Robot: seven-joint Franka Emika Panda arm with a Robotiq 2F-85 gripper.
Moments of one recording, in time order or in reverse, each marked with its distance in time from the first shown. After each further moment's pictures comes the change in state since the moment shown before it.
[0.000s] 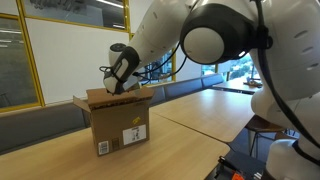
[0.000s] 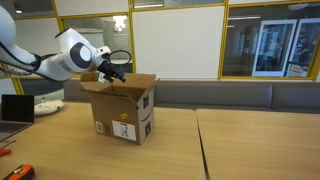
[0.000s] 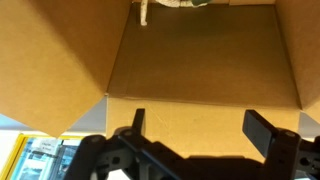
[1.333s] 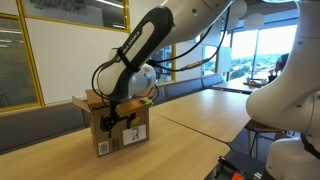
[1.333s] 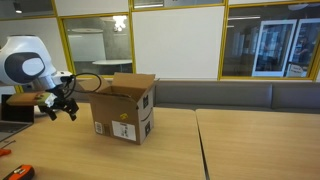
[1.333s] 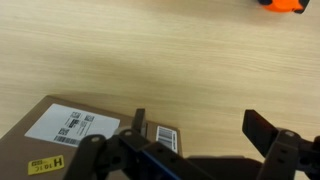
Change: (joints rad) arm 0.533 0.365 -0.125 -0.433 0.153 -0.272 -0.317
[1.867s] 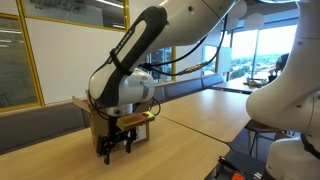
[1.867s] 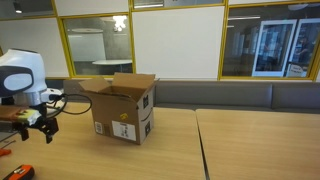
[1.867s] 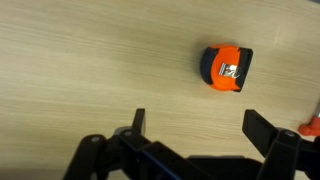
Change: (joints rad) arm -0.006 -0.010 0.098 -0.033 0.286 -0.150 -0.201
